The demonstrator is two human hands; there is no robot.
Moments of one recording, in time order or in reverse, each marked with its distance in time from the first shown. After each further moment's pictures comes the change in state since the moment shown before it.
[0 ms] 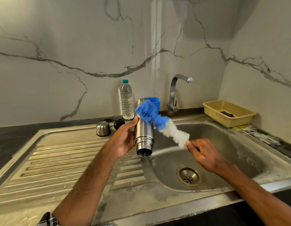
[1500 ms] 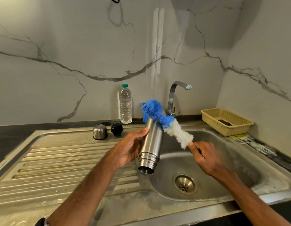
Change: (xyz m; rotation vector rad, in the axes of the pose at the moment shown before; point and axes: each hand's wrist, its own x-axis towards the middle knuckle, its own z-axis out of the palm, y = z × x) left_hand 0.003 -0.019 0.013 0.097 -0.143 -0.062; right_hand 0.010 0.000 -0.014 0.015 0.124 0.099
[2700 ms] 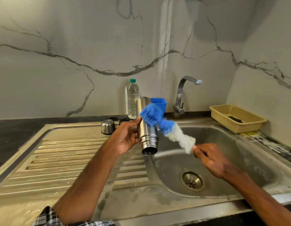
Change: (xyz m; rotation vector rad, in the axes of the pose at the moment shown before) left_hand -0.006 0.023 -0.028 -0.139 0.183 0.098; right_hand -0.010 -0.003 0.007 0.090 -0.183 -0.152
